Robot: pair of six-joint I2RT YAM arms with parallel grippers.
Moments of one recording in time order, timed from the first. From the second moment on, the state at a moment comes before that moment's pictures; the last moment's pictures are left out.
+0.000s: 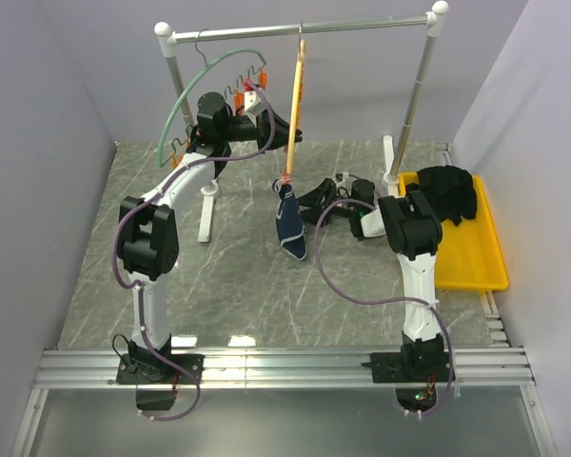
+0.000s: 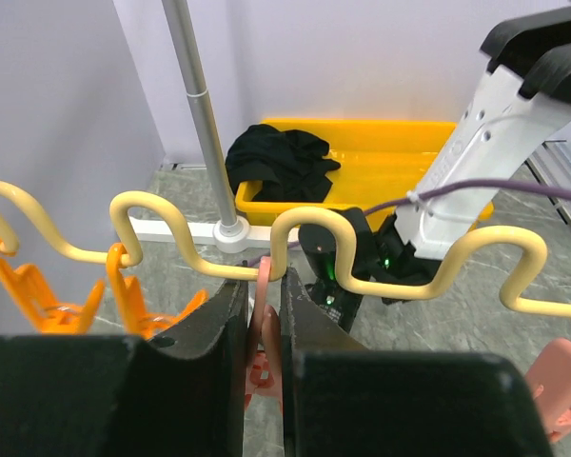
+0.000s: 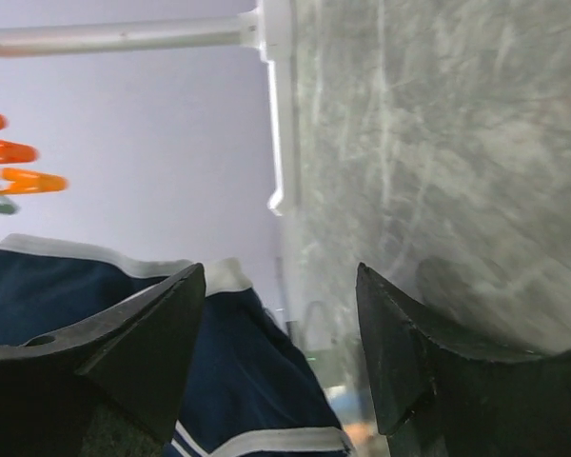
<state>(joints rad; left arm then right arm) -0.34 2.07 1.81 0.49 1.19 -0.12 0.22 2.33 1.16 0.90 -0.93 1.30</state>
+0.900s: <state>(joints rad) -0.34 2.07 1.81 0.49 1.19 -0.13 0.18 2.25 0.90 1.30 -0.95 1.70</state>
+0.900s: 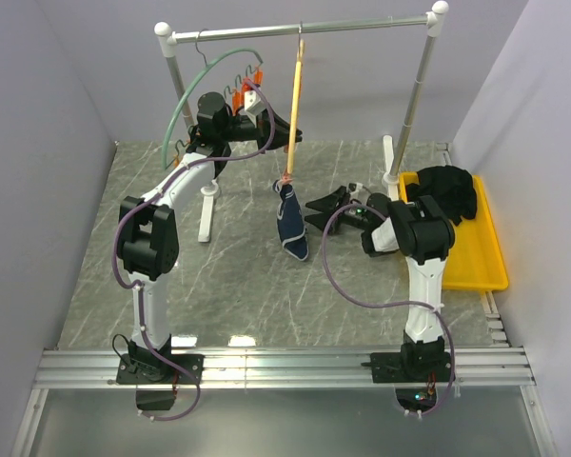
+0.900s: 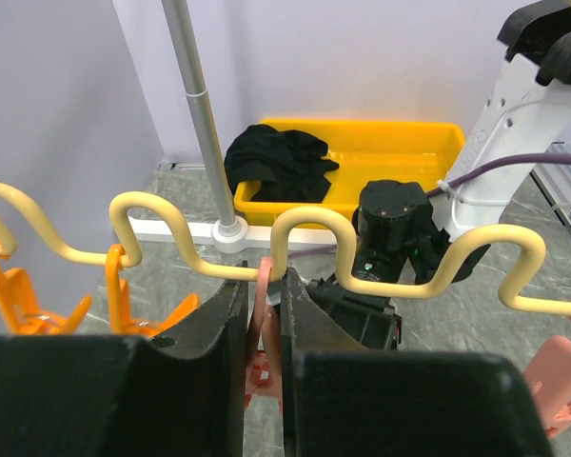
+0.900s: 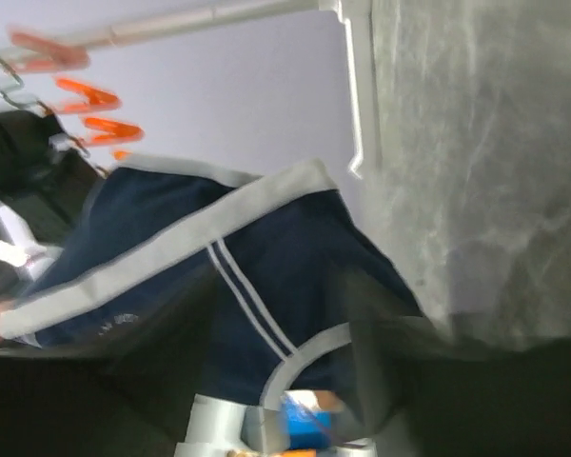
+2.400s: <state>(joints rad) -0.33 2.07 1.81 0.50 1.19 -0.17 0.37 1.87 0.63 1.28 -0.81 1.31</state>
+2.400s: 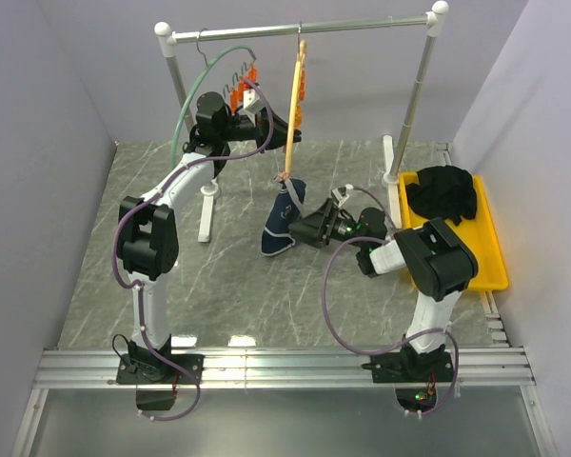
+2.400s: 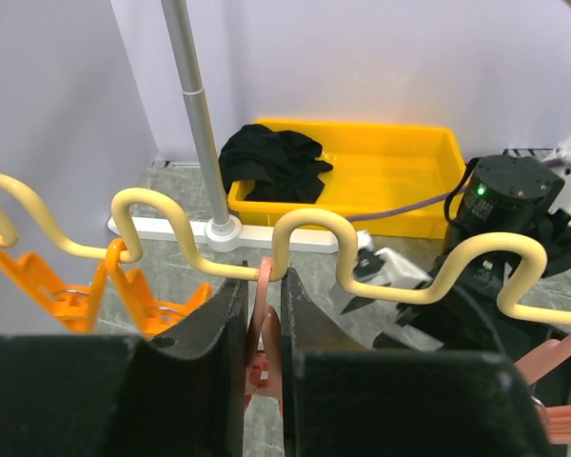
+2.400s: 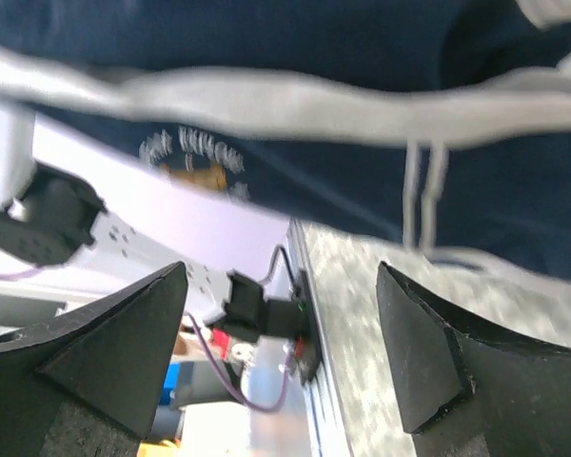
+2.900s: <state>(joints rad) -0.33 2.07 1.81 0.56 1.23 -0.24 0.11 1.91 0.80 1.10 -1.03 0.79</state>
